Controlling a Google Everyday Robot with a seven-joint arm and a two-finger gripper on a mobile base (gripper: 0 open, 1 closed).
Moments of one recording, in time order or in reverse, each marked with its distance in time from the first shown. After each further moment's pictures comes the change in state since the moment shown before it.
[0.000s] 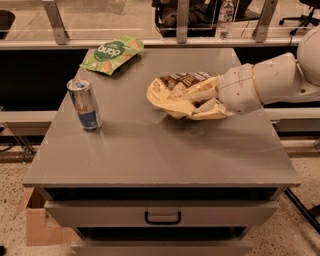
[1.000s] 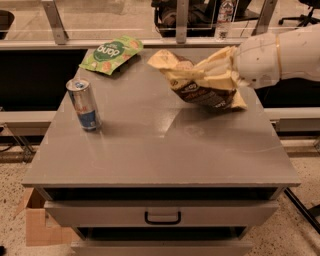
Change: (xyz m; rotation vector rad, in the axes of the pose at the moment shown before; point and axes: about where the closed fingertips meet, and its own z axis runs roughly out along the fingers) arm -0.034 -0.047 -0.042 0.071 -0.155 0.159
